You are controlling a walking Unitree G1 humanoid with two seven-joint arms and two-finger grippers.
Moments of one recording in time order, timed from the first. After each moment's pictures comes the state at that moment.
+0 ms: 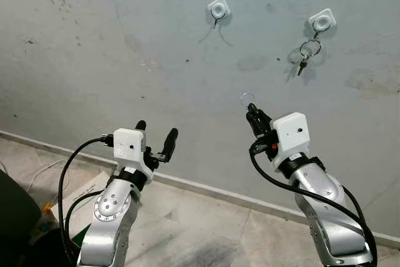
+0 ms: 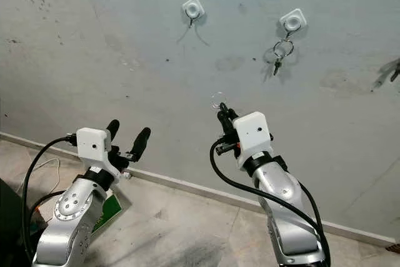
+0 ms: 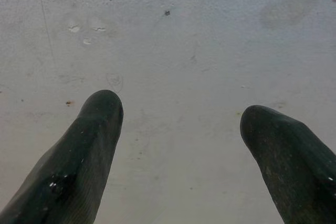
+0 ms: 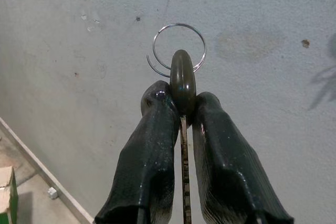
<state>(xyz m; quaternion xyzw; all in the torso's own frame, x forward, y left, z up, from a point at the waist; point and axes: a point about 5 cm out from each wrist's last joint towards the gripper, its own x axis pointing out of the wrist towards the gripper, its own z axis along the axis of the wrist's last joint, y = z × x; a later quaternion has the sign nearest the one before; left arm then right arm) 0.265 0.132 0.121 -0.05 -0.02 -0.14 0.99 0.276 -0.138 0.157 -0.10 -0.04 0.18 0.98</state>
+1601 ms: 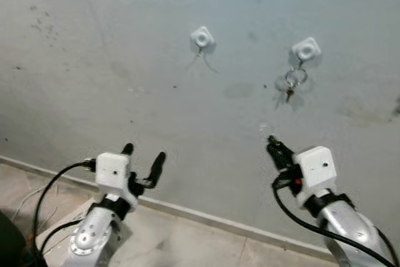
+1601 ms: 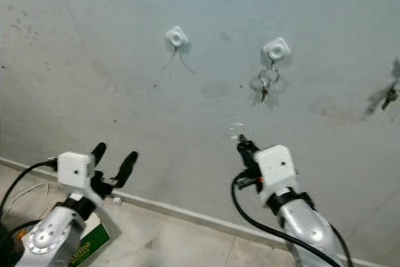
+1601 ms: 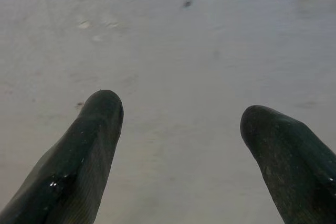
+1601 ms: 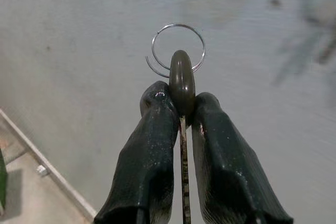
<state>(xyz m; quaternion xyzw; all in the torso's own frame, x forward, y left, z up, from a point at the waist) 0.224 0.160 0.106 -0.03 0.03 -0.12 0.99 0.227 -0.163 0.133 -0.10 0.02 0.18 0.98</state>
